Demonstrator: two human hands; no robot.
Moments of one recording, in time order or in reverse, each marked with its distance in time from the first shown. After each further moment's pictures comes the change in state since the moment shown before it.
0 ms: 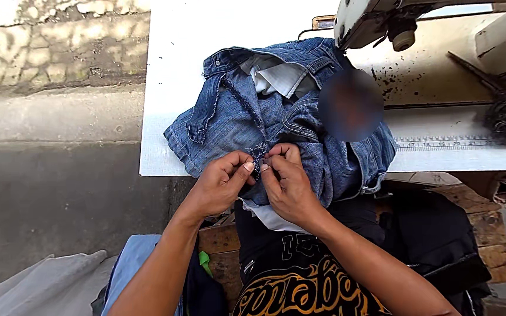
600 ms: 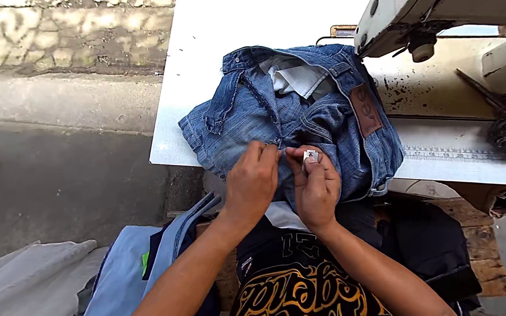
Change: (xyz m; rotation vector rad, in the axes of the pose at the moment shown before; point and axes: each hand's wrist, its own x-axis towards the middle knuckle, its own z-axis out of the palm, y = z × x) left_hand 0.006 0.027 0.059 0.832 0.488 0.130; right_hand -0.010 0.000 0.004 0.640 0.347 0.016
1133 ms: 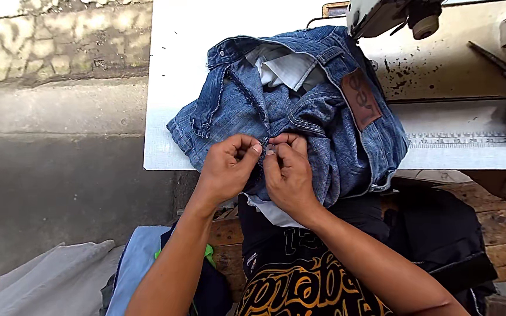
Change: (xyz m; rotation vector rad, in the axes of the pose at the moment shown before) left_hand 0.021 -0.043 -0.017 -0.705 -0.303 -0.263; right_hand 0.011 0.009 0.021 -0.640 -0.113 -0.066
